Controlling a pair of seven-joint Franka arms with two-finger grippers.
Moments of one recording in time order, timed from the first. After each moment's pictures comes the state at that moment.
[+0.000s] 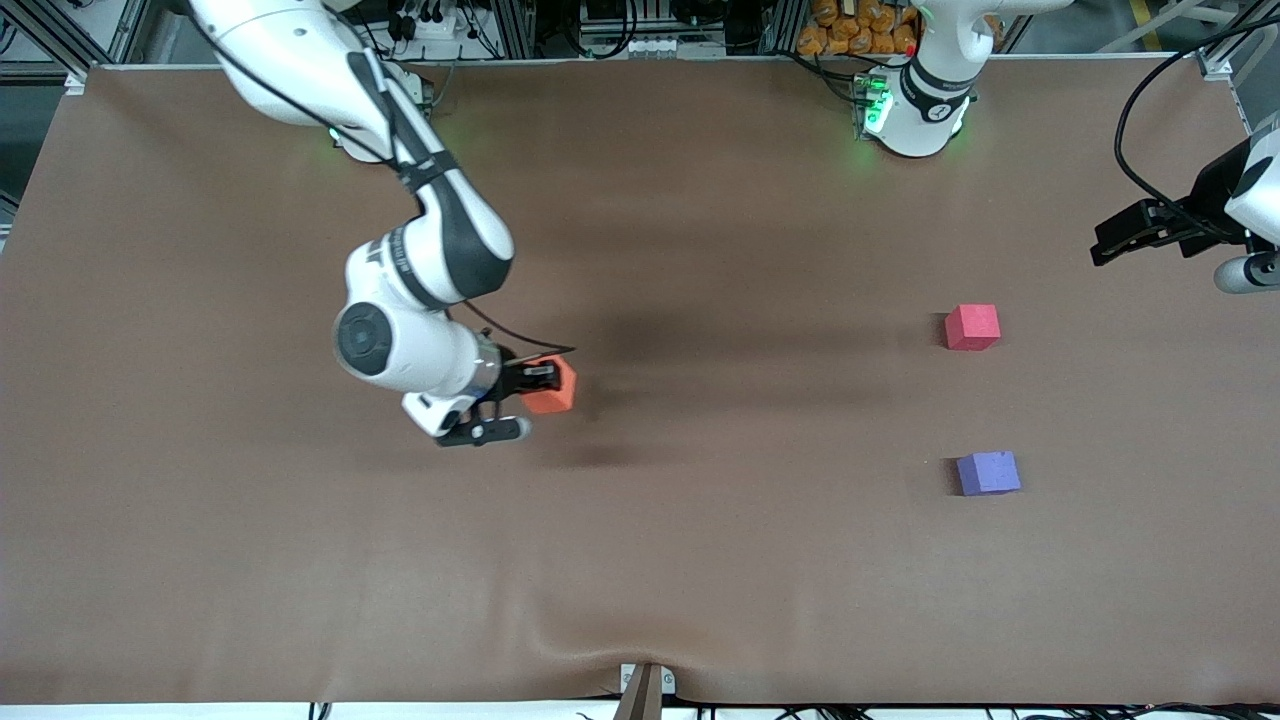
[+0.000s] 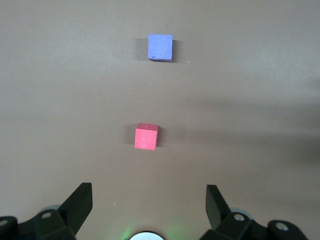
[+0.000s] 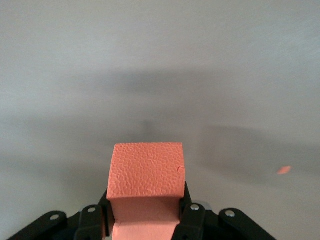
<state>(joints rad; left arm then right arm) -0.03 0.00 0.00 -1.58 0.00 1.50 -0.13 0.51 0.55 0.00 -1.62 0.47 2.17 0.23</state>
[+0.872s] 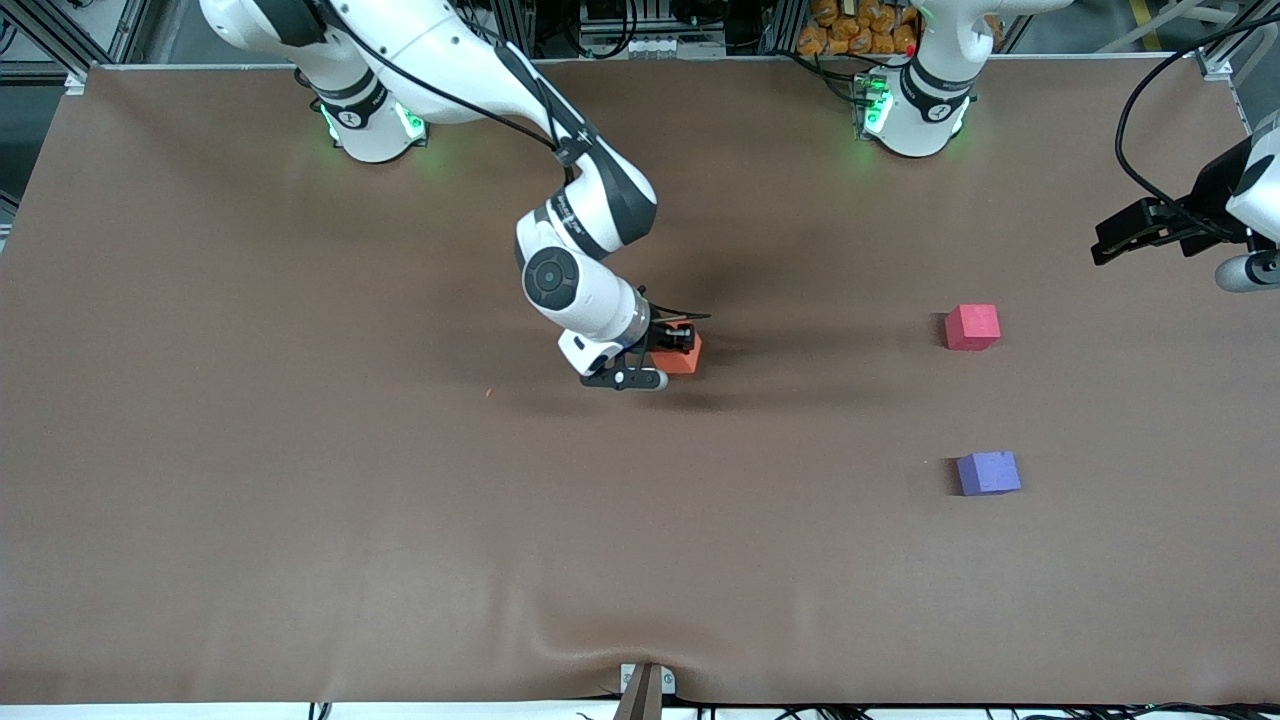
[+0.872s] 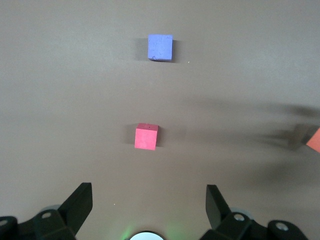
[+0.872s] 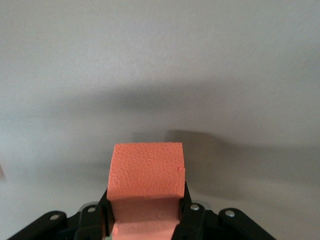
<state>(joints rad) -0.03 0.00 -0.01 -1.58 0.00 1.49 -0.13 0.78 0.74 0.00 -1.55 0.60 2.43 0.51</state>
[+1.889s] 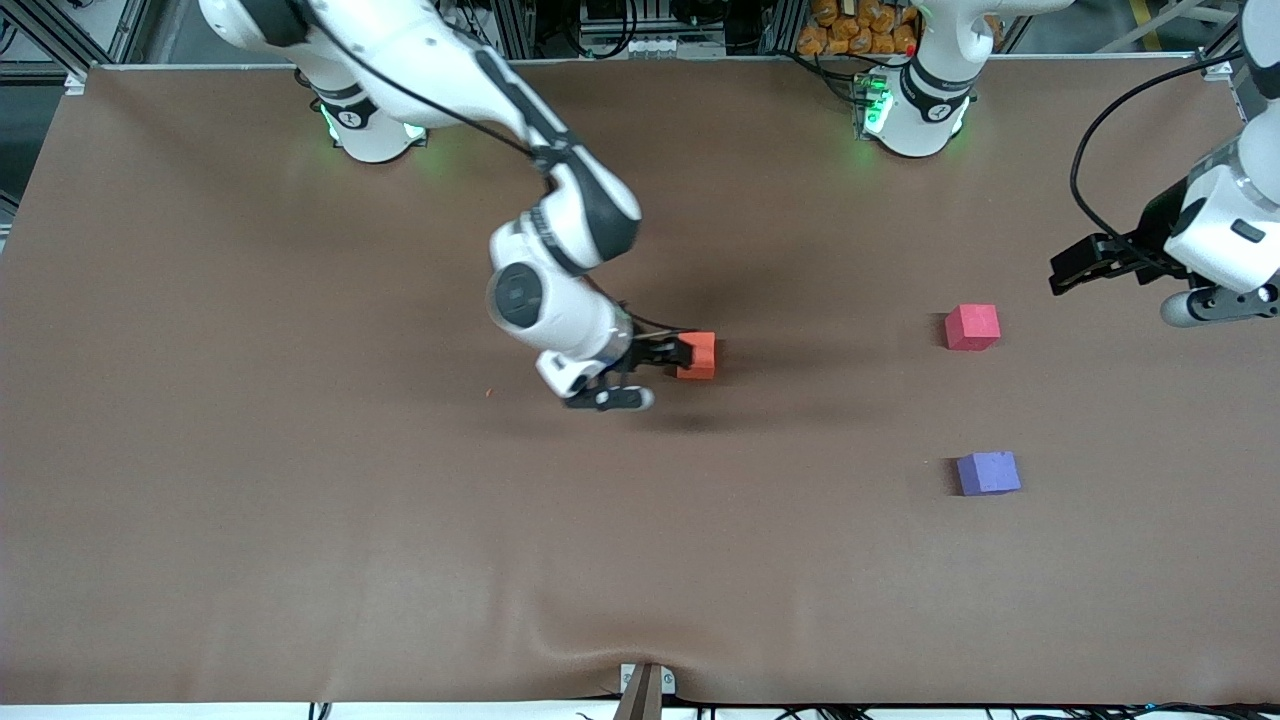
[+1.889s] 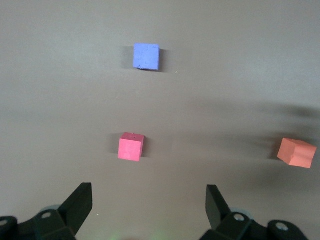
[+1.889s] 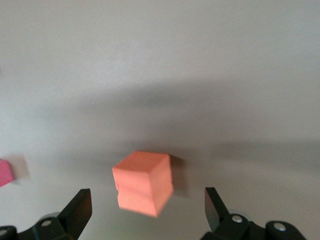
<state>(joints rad) -0.05 0.05 -0.05 -1.58 0.00 1.57 -0.24 0.67 0.65 -0.04 -1.49 0.59 2.22 0.38</state>
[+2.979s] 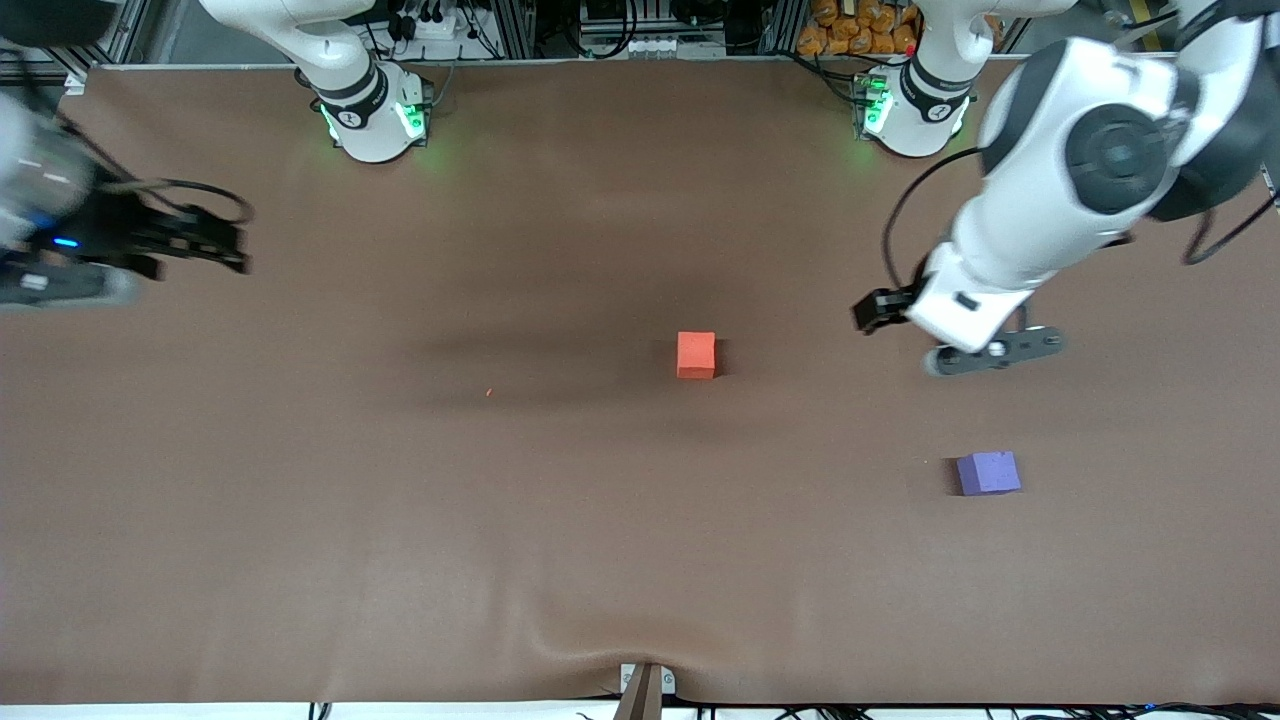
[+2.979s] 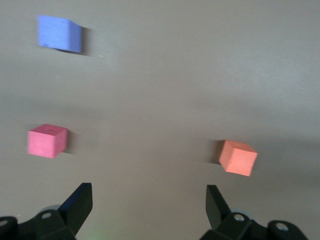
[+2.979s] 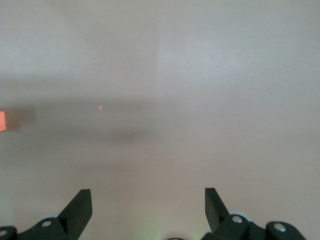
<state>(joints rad) -0.16 0.24 -0.28 -1.56 0.00 1.71 -0.61 0.09 0.06 -0.04 -1.45 0.05 1.42 0.01</state>
